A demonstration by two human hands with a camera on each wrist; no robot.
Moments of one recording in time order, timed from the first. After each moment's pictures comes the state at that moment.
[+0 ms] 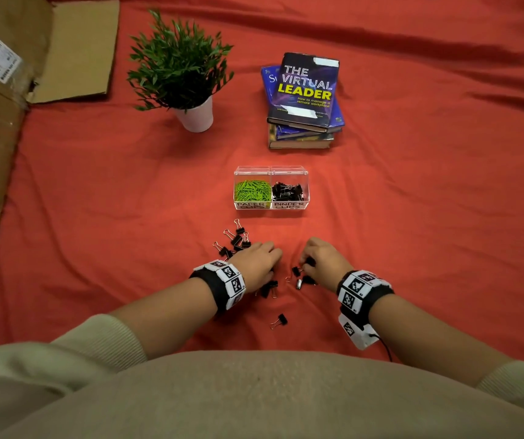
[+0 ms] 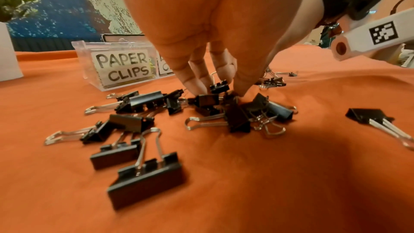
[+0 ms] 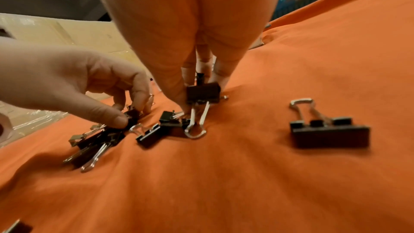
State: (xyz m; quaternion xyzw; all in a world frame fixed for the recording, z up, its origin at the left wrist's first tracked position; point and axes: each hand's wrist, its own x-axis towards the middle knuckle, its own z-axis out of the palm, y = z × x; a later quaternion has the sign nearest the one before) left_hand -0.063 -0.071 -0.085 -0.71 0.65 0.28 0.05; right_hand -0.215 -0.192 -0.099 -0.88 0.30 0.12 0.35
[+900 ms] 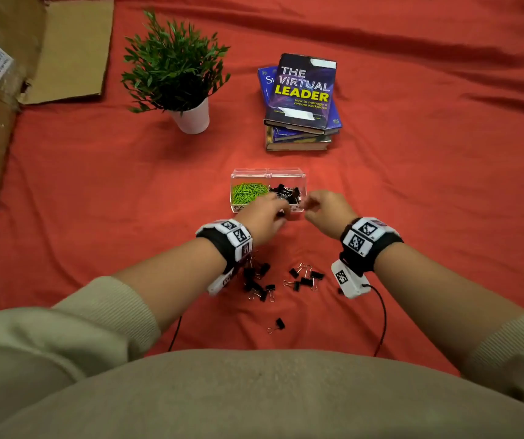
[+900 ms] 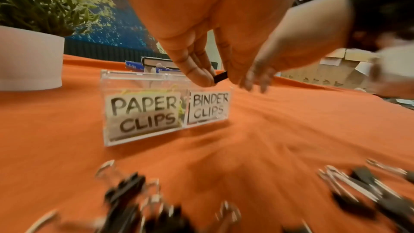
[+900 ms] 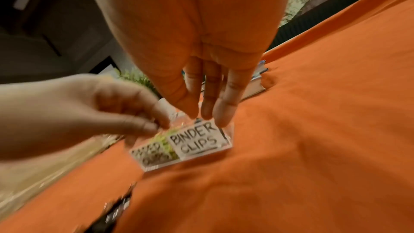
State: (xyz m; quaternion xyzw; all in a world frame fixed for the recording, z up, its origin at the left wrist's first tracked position) left_hand -0.025 -0.144 -0.060 -0.76 0.58 0.26 -0.17; right_hand -0.160 -0.257 -0.043 -0.85 0.38 0.03 0.36
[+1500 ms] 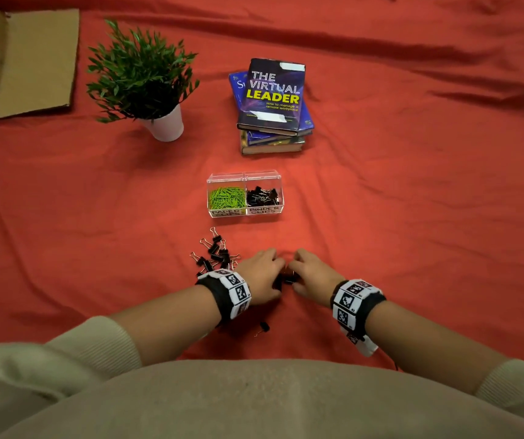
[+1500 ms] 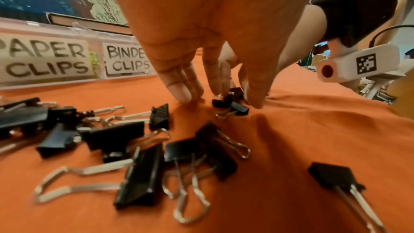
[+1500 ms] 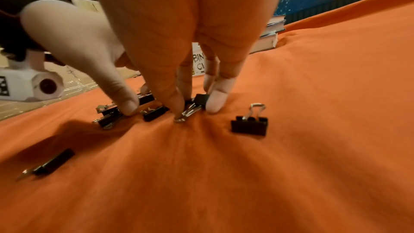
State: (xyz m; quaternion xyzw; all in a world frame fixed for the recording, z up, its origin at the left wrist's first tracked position) left_hand -0.103 -0.097 -0.077 -0.69 0.65 0.31 0.04; right_hand -0.247 -0.189 -0.095 -0.90 0.26 0.17 0.30
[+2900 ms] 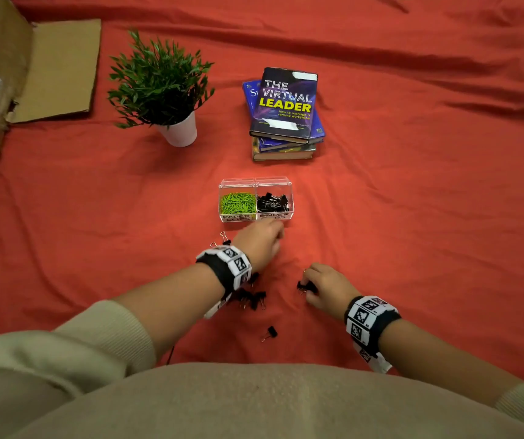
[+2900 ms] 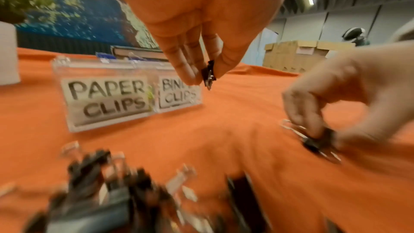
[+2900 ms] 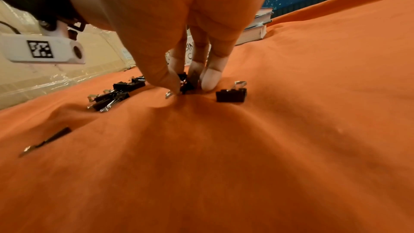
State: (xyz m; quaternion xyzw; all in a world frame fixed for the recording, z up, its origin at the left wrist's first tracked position) left_hand -0.057 -0.132 -0.064 -0.75 0.61 0.22 -0.14; right_hand -0.261 -0.186 -0.098 -0.91 0.27 0.10 0.30
